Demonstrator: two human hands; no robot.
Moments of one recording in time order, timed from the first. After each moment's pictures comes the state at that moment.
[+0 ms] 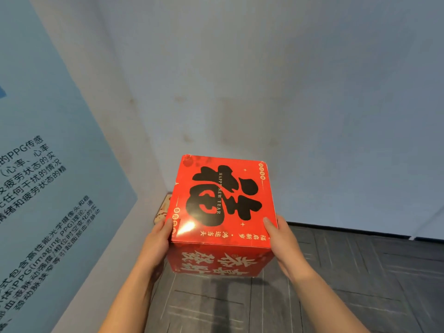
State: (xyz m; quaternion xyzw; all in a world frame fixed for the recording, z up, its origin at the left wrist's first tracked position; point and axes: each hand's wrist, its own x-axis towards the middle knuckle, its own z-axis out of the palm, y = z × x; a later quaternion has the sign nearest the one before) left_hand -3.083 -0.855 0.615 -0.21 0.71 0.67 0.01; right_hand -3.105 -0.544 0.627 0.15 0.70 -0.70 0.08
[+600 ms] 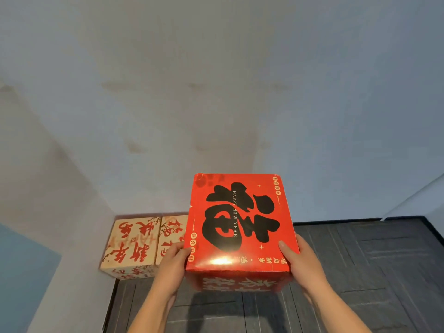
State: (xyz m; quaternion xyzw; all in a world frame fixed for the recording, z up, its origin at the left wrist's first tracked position) left_hand -3.420 -0.857 0.478 -0.21 0.69 0.67 0.18; right_hand -3.374 -0.559 0.499 0.30 0.74 -0.60 0.03
